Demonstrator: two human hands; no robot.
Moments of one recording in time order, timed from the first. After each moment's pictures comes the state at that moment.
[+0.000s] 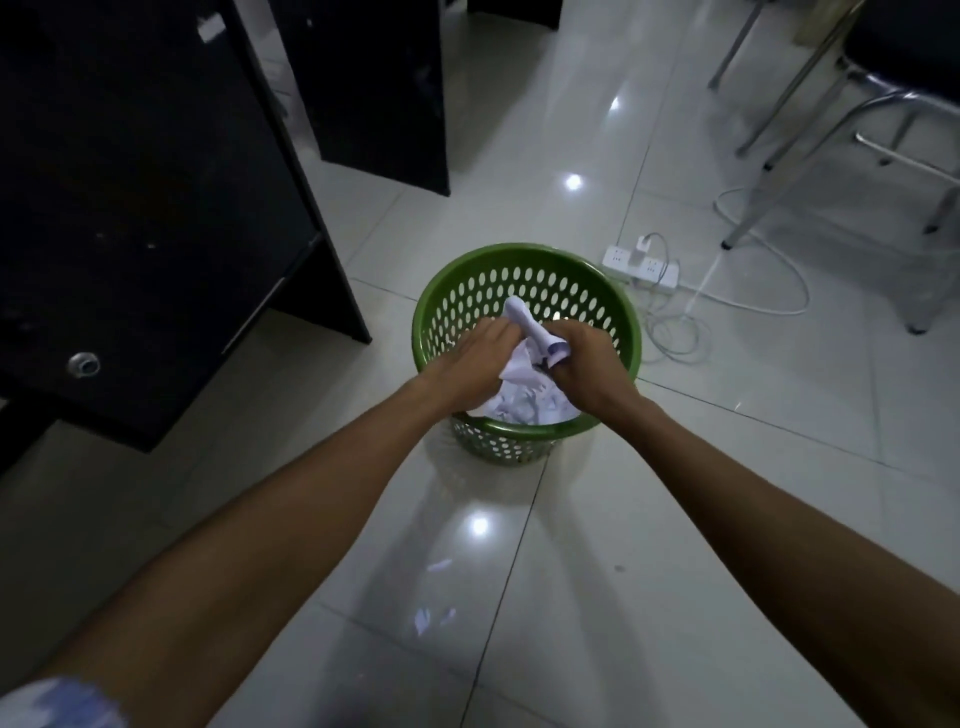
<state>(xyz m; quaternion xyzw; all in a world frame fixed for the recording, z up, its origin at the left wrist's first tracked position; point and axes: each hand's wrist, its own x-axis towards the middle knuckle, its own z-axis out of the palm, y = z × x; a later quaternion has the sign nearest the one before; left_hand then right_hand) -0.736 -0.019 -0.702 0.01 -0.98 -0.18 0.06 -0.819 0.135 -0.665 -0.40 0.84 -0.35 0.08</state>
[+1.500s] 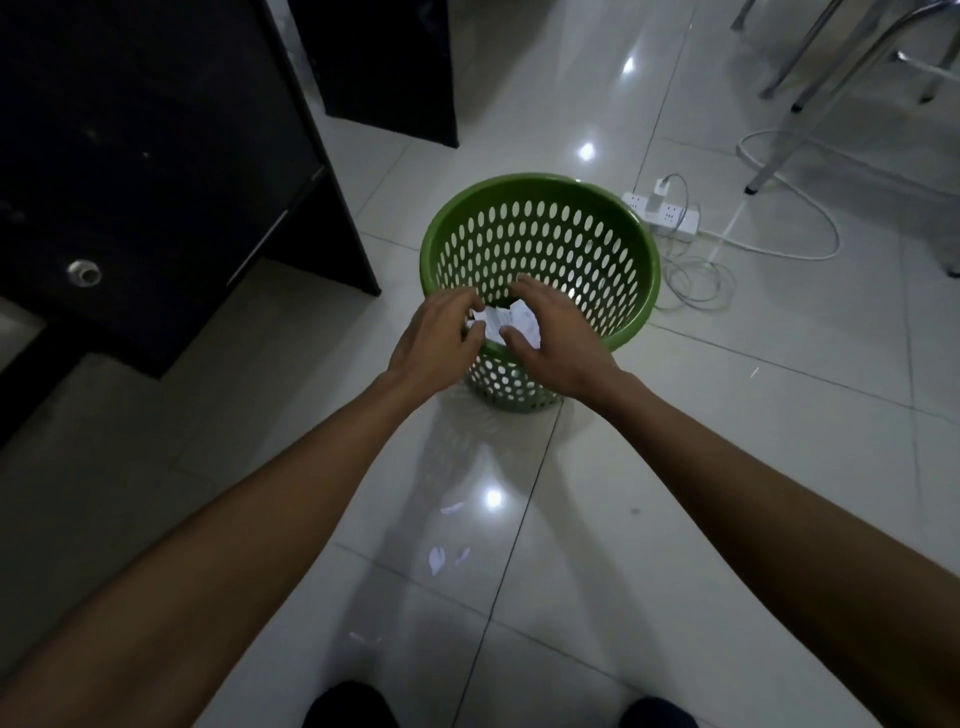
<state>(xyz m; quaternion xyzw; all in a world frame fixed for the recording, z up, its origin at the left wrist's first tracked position) -0.666 -0.006 -0.720 0.17 -0.93 -0.28 0.16 -0.766 0.140 -0.705 -0.47 0.83 -0.28 0.09</state>
